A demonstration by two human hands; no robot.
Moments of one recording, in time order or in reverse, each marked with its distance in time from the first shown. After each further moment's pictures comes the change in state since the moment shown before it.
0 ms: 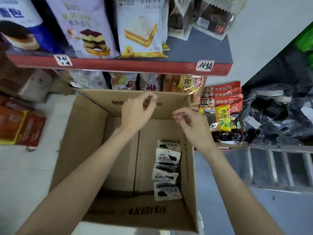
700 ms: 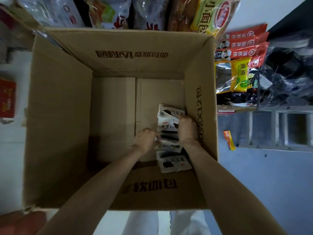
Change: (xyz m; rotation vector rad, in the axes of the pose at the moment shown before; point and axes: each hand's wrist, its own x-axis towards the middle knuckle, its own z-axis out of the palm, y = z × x) left_hand -0.169 -0.146 0.133 0.227 -0.942 -0.186; right_hand -0.047 0.146 0.161 -0.835 -0.255 0.476
